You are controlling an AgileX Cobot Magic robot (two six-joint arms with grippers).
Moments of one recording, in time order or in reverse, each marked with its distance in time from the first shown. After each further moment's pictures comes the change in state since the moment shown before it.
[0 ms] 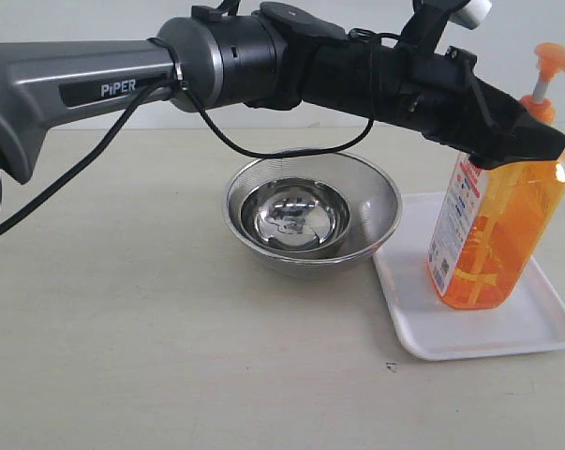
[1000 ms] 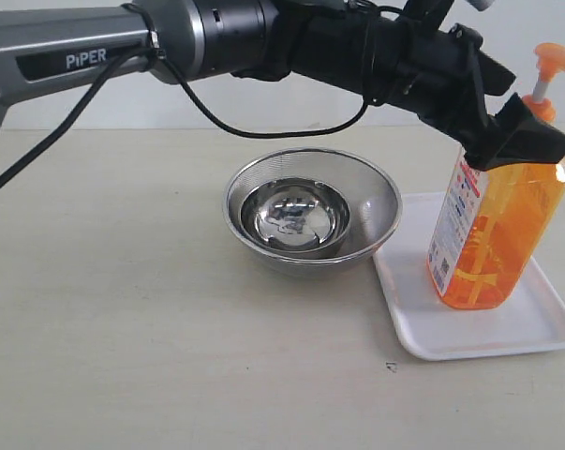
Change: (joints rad) left arm -0.004 -0.067 0.000 0.147 0.023 0.016; right arm 0.000 0.000 0.000 0.000 -0.004 0.000
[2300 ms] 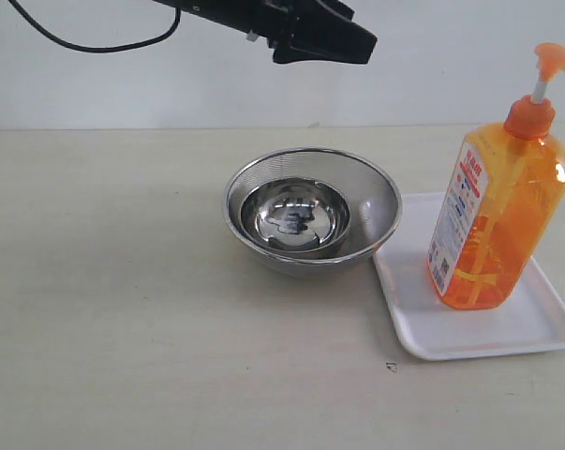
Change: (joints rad) left arm 0.363 -0.096 0.006 -0.022 0.412 -0.106; right arm 0.000 0.000 0.022 0.000 0.157 -0.050
